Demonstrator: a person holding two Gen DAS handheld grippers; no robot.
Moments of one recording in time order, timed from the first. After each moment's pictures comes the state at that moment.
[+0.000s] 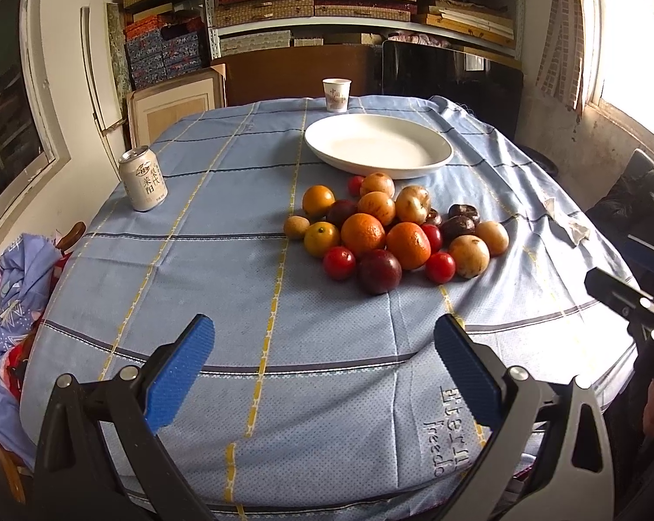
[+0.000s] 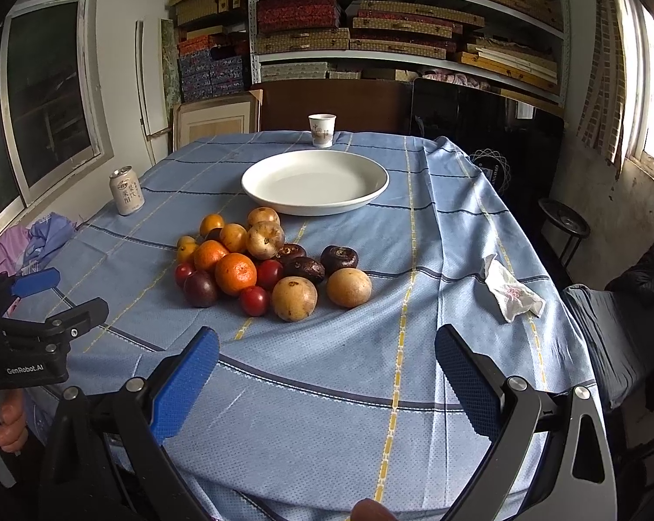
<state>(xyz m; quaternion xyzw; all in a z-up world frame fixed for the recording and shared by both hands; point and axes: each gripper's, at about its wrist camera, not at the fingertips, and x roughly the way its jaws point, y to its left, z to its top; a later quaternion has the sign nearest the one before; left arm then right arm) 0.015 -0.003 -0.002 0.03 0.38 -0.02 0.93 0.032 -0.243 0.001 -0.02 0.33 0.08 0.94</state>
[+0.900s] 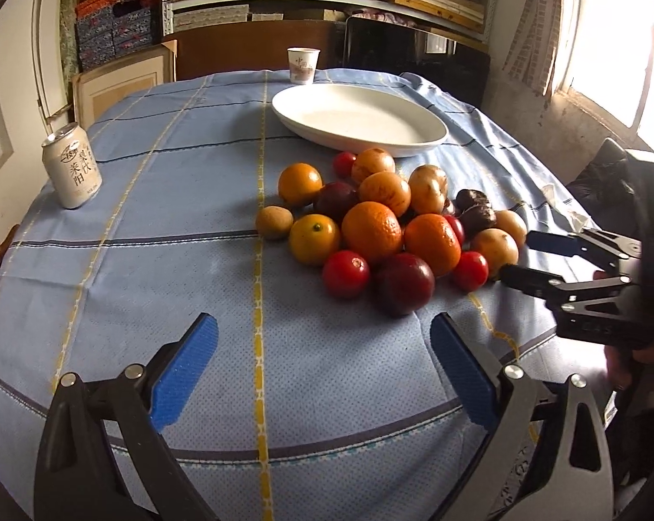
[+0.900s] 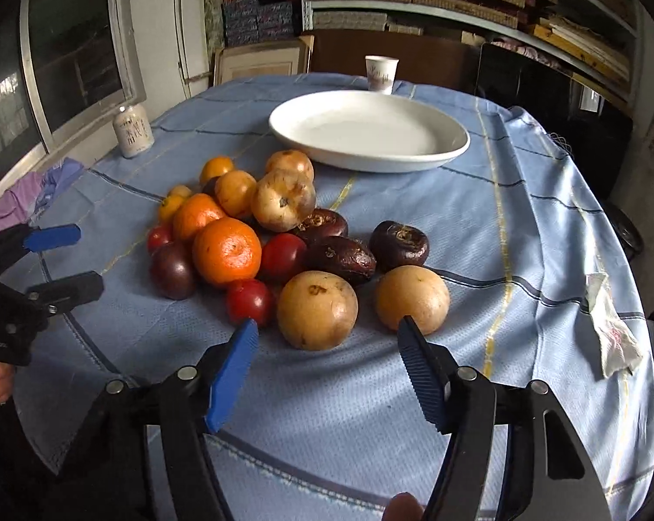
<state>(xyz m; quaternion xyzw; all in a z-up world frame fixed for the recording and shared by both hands) 0.093 0.025 -0.052 0.01 0.41 -0.12 0.91 0.137 -0.206 -0.069 -0.07 0.41 0.16 0.89</state>
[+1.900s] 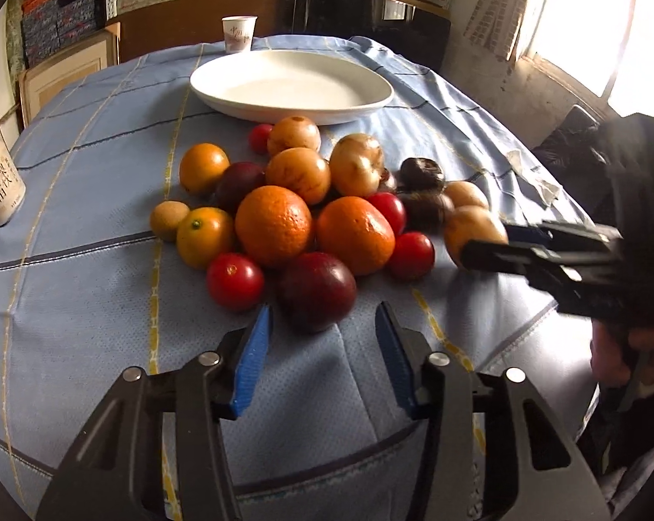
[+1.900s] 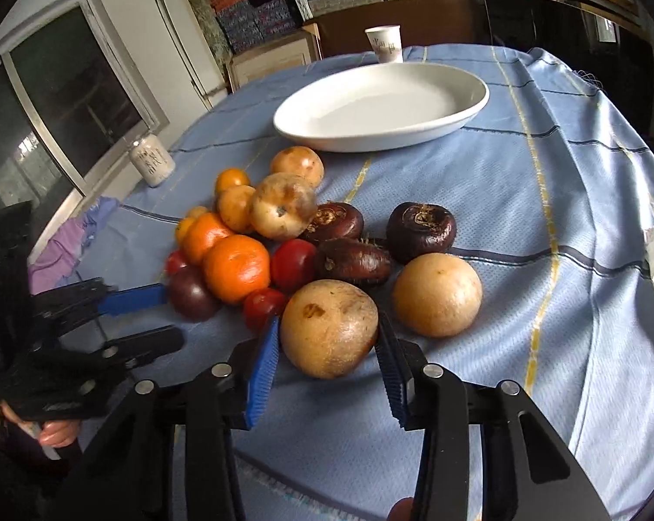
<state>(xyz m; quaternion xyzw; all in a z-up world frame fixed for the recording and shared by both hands) 0.123 -0.025 -0.067 0.02 0.45 -0.19 0.87 0.151 -0.235 -0.075 0.06 0.44 0.24 0.86</state>
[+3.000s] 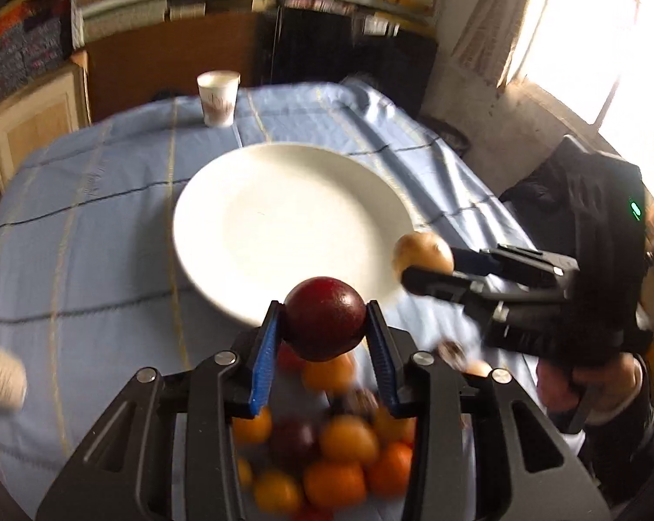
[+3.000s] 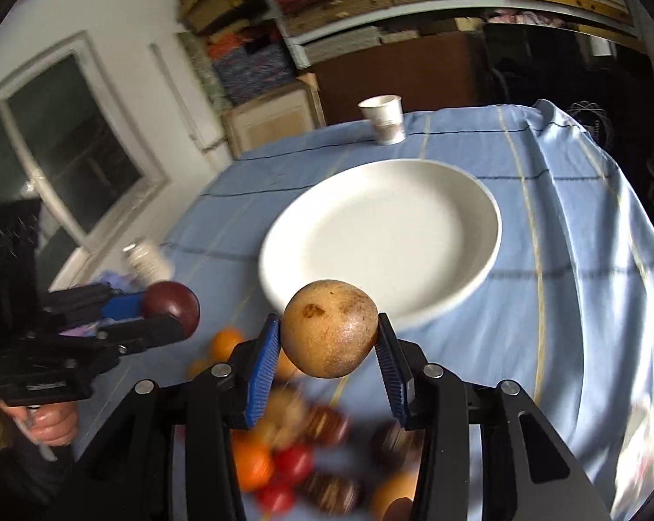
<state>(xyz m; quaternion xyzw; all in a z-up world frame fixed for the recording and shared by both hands) 0.309 -0.032 0.015 0.02 0.46 -0.23 0.86 0.300 -0.227 -0.013 0.08 0.40 0.21 0.89</state>
